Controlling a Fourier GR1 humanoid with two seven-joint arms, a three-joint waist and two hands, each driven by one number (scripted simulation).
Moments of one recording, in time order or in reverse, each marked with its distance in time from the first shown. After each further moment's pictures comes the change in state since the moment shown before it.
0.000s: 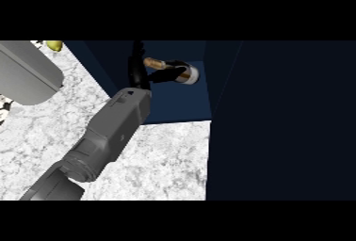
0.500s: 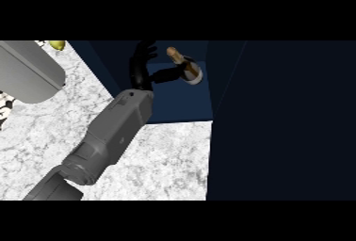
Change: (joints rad) left arm 0.042 0.002 -0.005 -0.097 0.042 0.003 -0.005; right arm -0.016 -0.010 -0.018 -0.001 -0.001 -0.016 0.019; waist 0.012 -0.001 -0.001
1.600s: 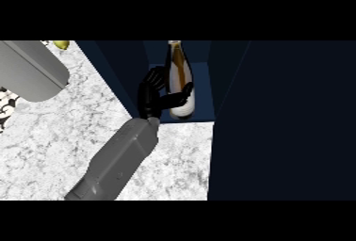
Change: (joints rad) left arm 0.321 -0.035 -0.051 -0.420 0.112 -0.161 -0.020; right arm -0.011 -0.021 0.010 -0.011 0.008 -0.039 0.019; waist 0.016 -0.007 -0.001
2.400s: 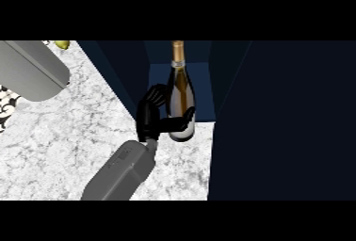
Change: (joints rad) left arm 0.228 0.000 -0.051 -0.269 -0.179 0.029 0.049; right arm -0.039 -0.022 0.000 0.000 0.008 -0.026 0.021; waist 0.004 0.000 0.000
